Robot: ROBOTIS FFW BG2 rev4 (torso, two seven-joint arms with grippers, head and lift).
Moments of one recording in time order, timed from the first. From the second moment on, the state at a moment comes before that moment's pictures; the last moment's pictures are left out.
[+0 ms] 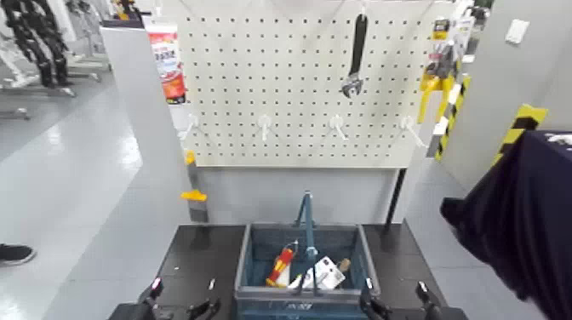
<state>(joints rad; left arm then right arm) 0.27 0.12 -0.13 -1.61 0.17 -0.23 0.05 0.28 -0.05 0.14 -1.60 -0.09 -0.25 -0.15</state>
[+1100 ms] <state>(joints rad) 0.16 0.10 0.07 -1.56 0.20 -0.14 -0.25 0.28 -0.05 0.14 -1.59 -0.09 -0.24 -0.15</state>
